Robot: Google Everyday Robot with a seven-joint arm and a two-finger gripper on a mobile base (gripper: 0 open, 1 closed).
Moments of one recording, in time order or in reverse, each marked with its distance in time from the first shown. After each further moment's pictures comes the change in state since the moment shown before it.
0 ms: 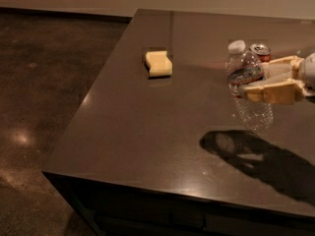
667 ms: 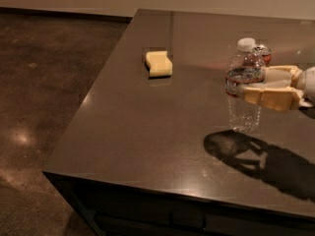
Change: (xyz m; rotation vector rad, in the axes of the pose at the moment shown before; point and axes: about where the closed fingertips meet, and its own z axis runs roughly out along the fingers) arm -0.003 0.004 0.003 0.008 -0.241 0.069
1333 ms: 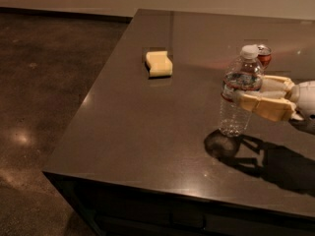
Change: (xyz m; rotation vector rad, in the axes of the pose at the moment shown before) arm 0.013 0.005 0.005 -0.034 -0.173 0.025
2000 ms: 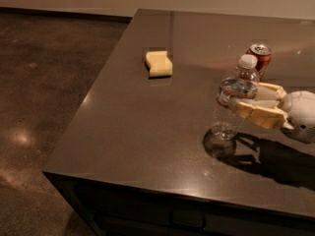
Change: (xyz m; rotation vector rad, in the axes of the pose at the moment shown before) arm 0.016 0.003 0.004 -0.047 -0.101 -0.014
